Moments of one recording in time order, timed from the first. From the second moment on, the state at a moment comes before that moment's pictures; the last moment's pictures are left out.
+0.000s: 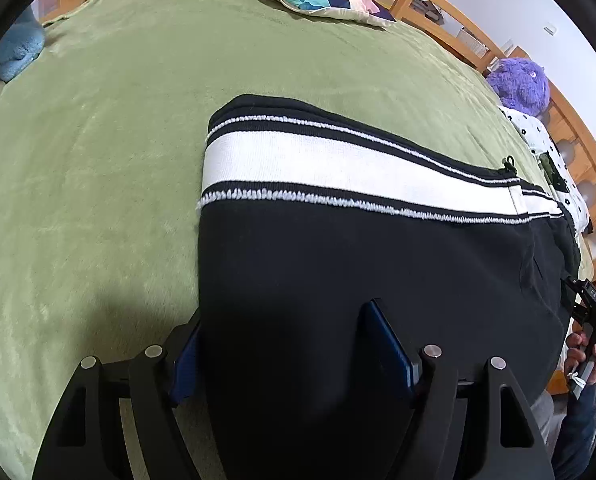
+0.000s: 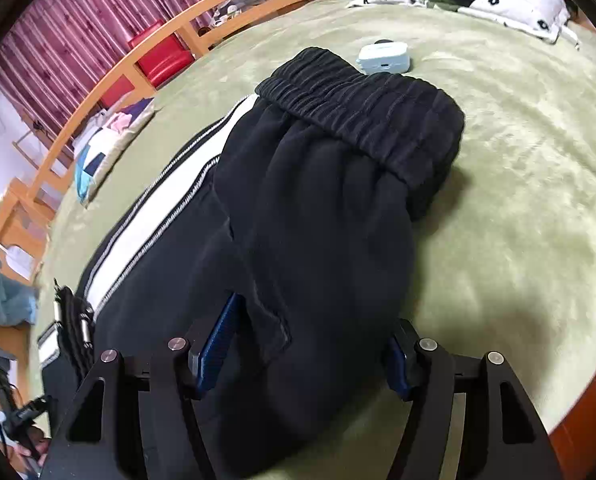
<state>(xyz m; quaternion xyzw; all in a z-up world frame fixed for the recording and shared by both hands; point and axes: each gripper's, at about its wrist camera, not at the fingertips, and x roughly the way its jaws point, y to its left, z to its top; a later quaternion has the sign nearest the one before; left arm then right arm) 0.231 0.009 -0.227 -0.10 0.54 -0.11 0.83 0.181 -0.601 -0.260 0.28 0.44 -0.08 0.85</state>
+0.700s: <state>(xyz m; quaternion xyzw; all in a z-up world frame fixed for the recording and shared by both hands) 0.245 0.031 -0.209 -0.17 0.50 -0.14 0.83 0.217 -0.597 -0.246 0.32 0.42 -0.08 0.85</state>
